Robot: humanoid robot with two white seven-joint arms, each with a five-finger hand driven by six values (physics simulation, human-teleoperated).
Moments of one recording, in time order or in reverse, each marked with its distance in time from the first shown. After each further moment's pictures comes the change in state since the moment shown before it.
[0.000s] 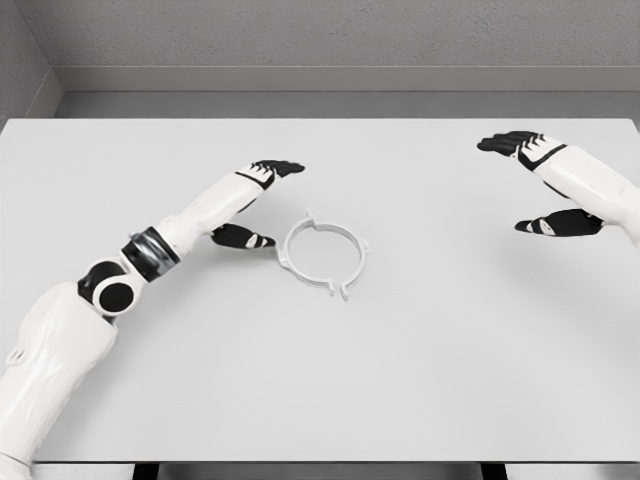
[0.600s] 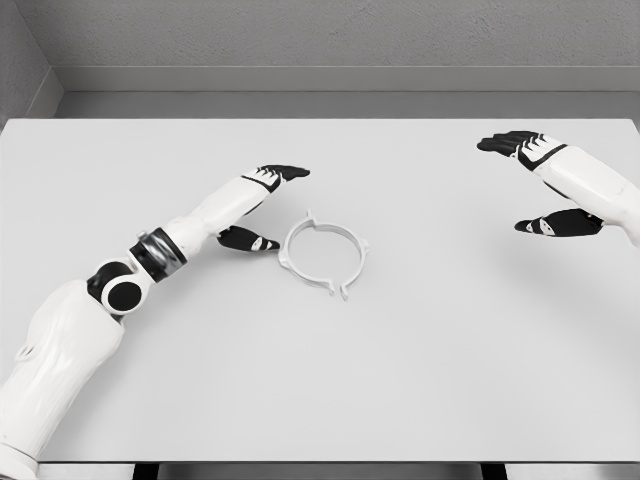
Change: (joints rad) left arm -0.014 -0.022 -0.023 0.049 -0.004 0.000 0.000; right arm 0.003 0.000 0.000 0.000 -0.001 0.000 0.000
